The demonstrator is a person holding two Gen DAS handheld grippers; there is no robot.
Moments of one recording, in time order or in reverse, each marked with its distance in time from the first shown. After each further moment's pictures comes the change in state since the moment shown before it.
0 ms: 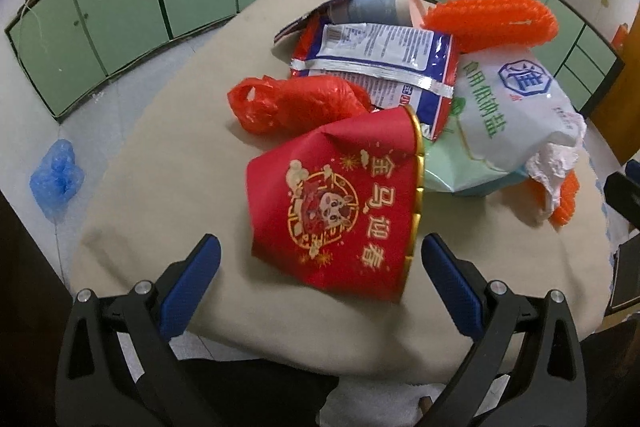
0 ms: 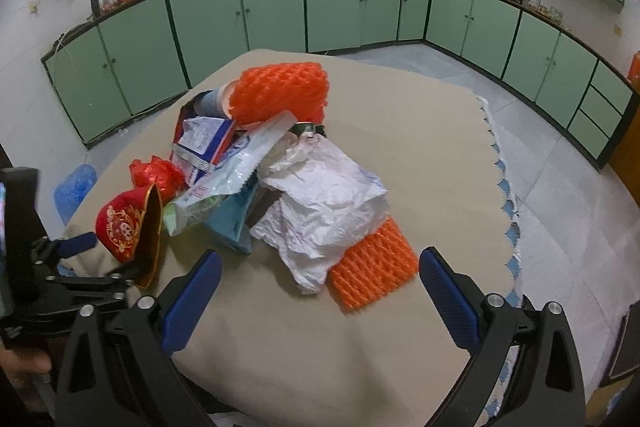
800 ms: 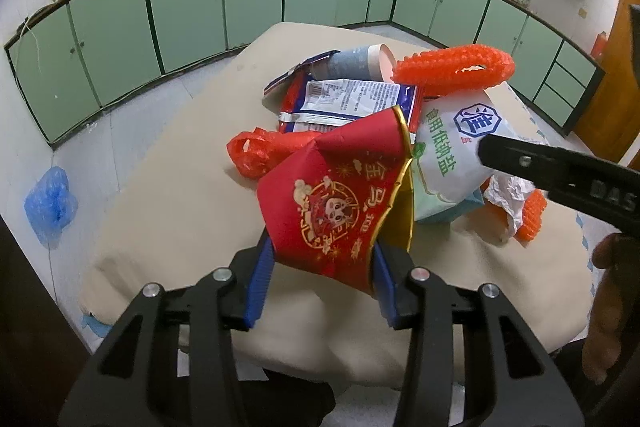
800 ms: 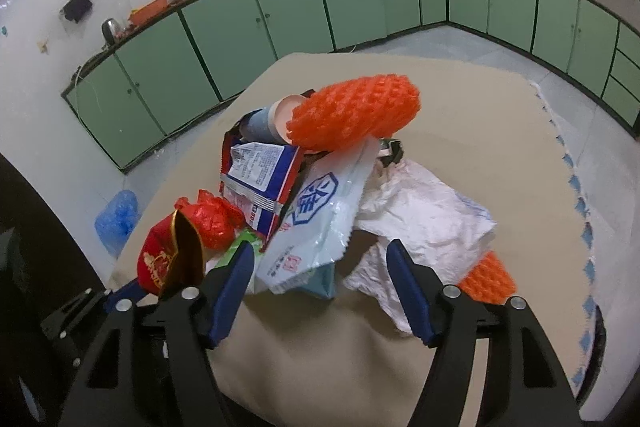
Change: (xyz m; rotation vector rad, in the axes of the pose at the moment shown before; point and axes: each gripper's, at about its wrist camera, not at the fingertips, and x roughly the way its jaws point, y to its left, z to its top) left arm -0.035 -0.005 0.004 0.020 -0.139 -0.040; right arm 0.037 0.034 0.031 0.112 0.021 0.177
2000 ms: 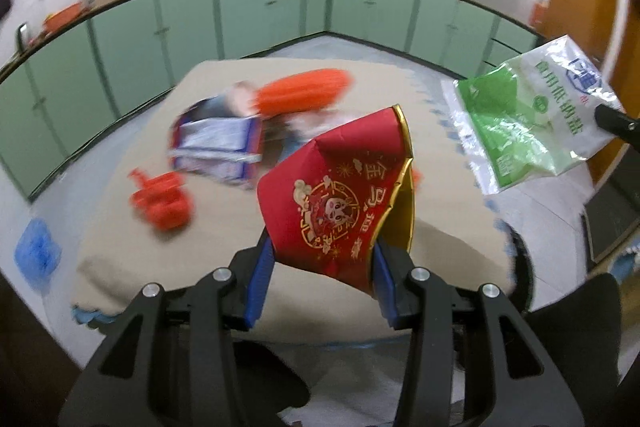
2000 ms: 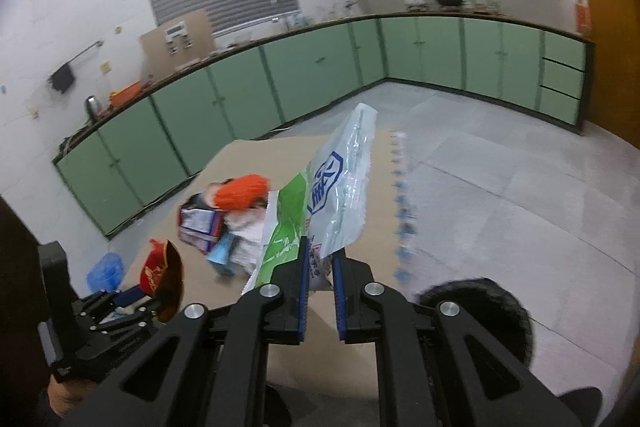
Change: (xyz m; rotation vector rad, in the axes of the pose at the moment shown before) left arm -0.079 -0.120 -0.027 0.193 -0.063 -0.151; right arm -0.232 -0.130 -0.065 0.144 -0.271 -0.162
